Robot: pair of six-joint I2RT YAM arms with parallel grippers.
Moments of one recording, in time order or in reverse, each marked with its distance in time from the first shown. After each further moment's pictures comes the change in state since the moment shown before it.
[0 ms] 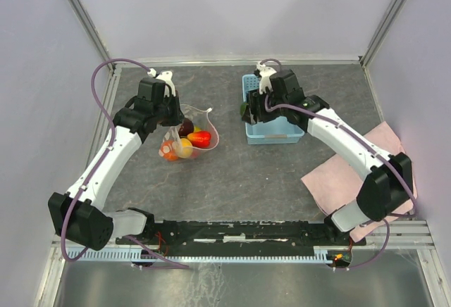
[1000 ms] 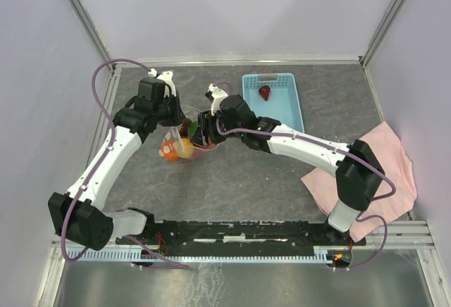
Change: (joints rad) left arm 0.000 0.000 0.000 0.000 0.021 0.000; right arm 0.377 0.148 -0.019 0.394 -0.024 0.294
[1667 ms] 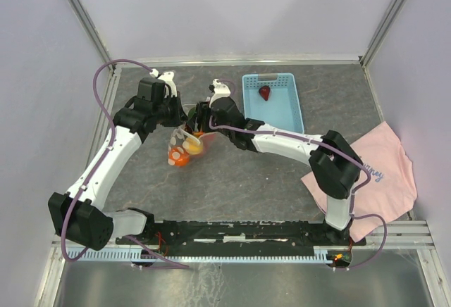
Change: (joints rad) left arm 0.001 0.000 0.000 0.000 0.053 0.000; right arm -0.002 0.175 0.037 0.213 0.325 0.119
